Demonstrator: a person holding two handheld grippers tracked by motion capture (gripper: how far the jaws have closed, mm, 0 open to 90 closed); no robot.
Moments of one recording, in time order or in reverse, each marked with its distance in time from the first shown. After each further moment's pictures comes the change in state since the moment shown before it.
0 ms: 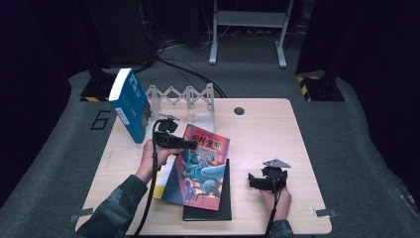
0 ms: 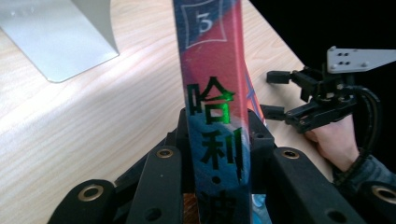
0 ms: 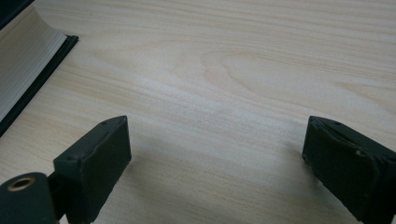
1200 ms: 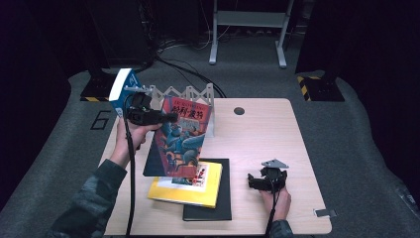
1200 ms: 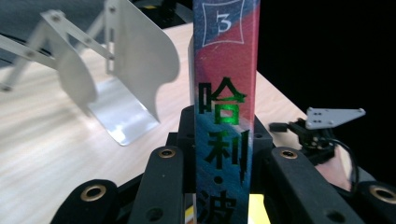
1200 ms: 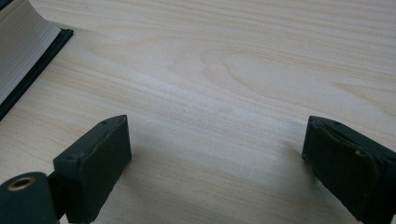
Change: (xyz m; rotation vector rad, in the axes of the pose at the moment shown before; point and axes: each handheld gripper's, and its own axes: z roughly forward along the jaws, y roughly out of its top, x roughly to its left) left arm -0.009 0.045 -0.096 -0.186 0.101 0.085; right arm 0.005 0.000 0.002 0.004 -0.030 -0.006
